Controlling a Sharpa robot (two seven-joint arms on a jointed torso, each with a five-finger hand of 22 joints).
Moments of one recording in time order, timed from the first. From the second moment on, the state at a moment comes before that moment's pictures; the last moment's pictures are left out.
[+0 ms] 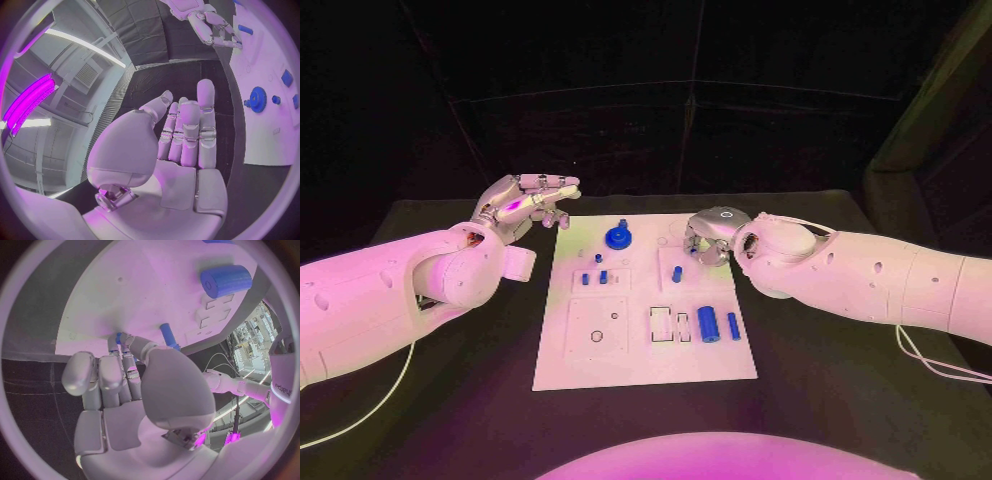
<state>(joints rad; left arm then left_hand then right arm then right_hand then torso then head) 1.23 -0.81 -0.15 1.39 0.02 -0.17 0.45 1.29 -0.05 0.33 -0.11 0.05 1.04 0.17 0.12 0.07 1.08 0.09 0.33 0.08 1.27 0.01 1.11 0.55 0.17 1.28 0.10 0.49 0.87 1.14 -0.69 -0.11 1.31 -1.67 -0.28 -0.15 1.38 -0.09 0.58 -0.11 0.11 1.13 0.13 0.10 0.08 1.24 0.09 0.12 0.08 1.47 -0.02 1.18 1.01 0.11 1.39 0.08 1.28 1.07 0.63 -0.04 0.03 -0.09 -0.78</state>
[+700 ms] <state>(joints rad) 1.23 -0.82 -0.15 1.37 0.03 -0.18 0.44 1.32 -0.03 0.35 -0.13 0.05 1.04 0.17 0.13 0.07 1.08 0.09 0.34 0.08 1.26 0.00 1.11 0.54 0.17 1.28 0.10 0.49 0.86 1.14 -0.78 -0.10 1.42 -1.60 -0.40 -0.16 1.39 -0.09 0.63 -0.13 0.15 1.12 0.15 0.09 0.08 1.24 0.09 0.10 0.07 1.47 -0.02 1.19 1.00 0.11 1.39 0.08 1.30 1.09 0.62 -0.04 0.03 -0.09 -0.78</state>
